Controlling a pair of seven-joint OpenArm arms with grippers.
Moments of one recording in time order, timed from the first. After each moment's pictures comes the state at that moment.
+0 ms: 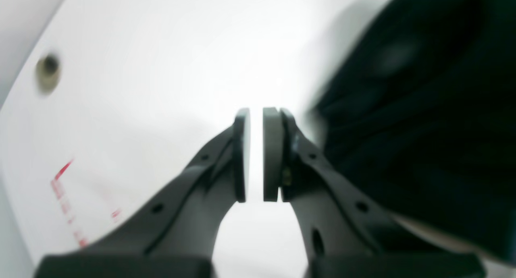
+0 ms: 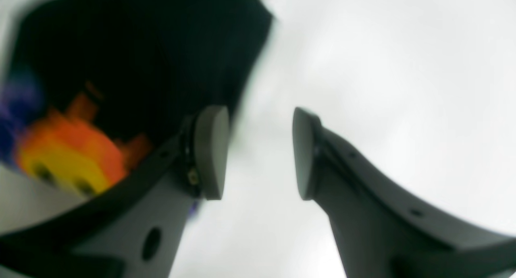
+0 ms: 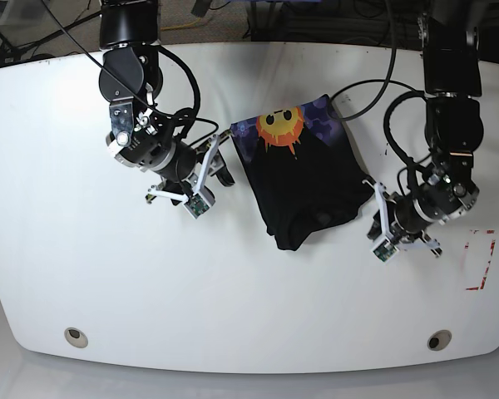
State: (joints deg) left arm -12.1 -19.8 -0.3 94.3 -9.6 -42.8 50.2; right arm 0.1 6.2 -3.9 100.9 13.9 33.5 -54.1
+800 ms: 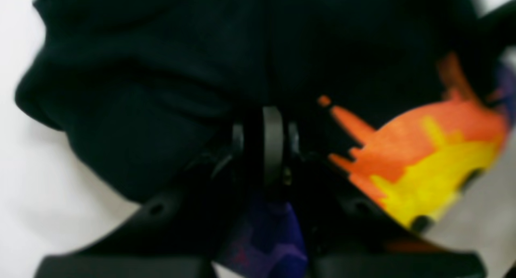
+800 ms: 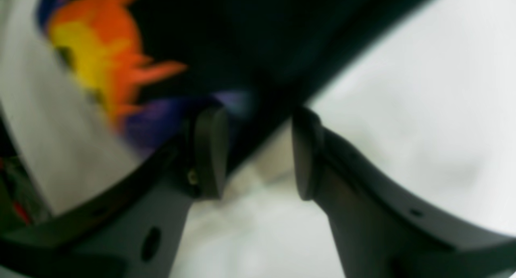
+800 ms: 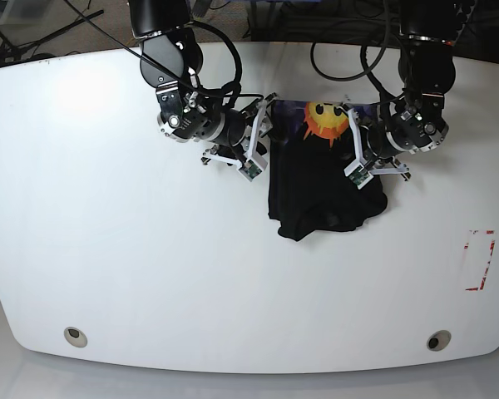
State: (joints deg) left arm 4.1 -15.6 -0.5 94.5 -8.9 -43.0 47.2; right arm -3.5 -0.6 -12.5 91.5 13.7 32.5 -53.0
